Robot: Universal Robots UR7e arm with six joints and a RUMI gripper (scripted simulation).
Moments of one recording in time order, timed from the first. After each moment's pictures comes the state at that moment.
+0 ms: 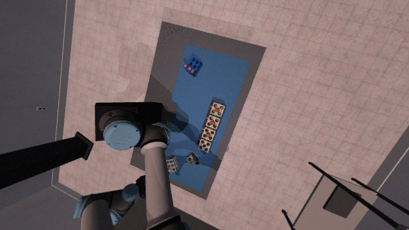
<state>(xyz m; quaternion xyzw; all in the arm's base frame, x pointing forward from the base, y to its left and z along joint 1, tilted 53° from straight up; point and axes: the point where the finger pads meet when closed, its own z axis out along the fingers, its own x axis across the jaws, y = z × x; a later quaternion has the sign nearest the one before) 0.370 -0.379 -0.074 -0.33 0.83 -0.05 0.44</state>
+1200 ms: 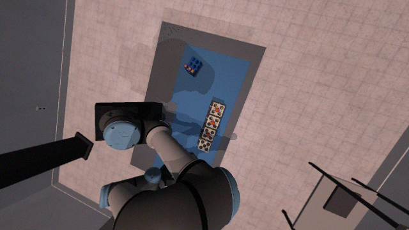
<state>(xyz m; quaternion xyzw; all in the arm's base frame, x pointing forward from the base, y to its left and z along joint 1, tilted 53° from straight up) 0.433 -0.229 0.057 -0.64 0.63 -0.22 0.38</state>
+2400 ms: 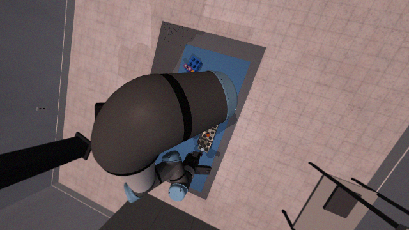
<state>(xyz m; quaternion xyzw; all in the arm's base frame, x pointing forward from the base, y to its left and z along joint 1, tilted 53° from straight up) 0.494 -0.081 0.190 -0.66 0.61 -0.23 0.38</state>
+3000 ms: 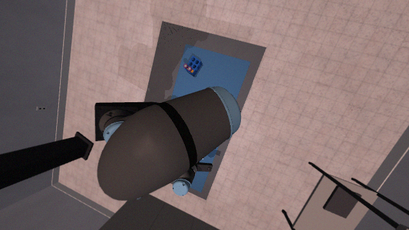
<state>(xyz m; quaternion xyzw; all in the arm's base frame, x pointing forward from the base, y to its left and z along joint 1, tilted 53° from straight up) 0.514 -0.071 0.178 -0.66 0.61 -0.23 0.38</state>
